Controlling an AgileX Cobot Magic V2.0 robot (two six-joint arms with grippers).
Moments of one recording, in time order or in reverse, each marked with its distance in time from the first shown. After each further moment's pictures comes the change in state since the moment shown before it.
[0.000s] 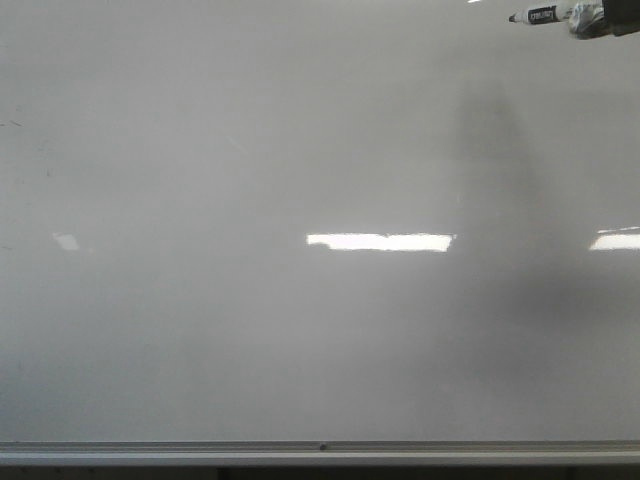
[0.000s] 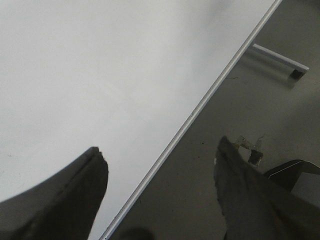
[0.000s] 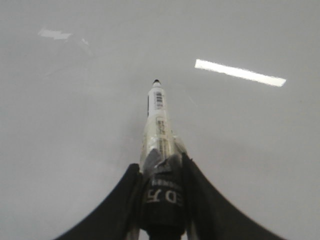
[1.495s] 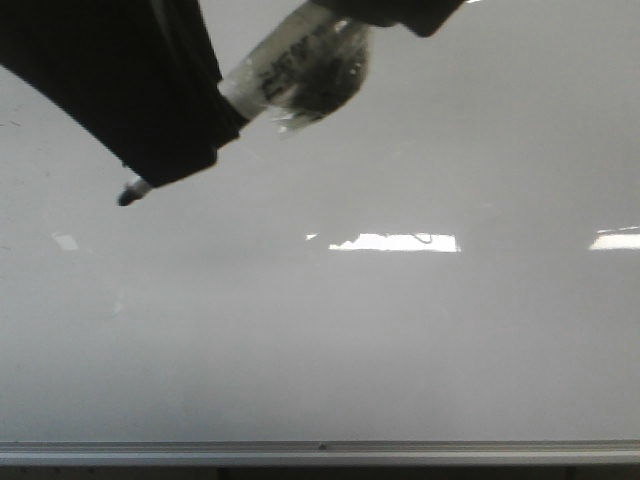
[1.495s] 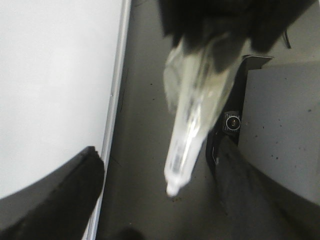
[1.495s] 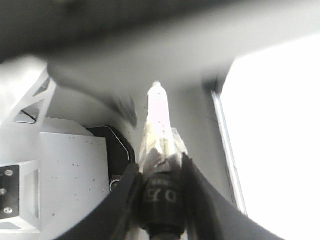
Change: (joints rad) left arm -0.263 0.382 -0.158 0.000 0.128 0.165; right arm 0.438 0.134 -0.532 0.198 1.118 -0.482
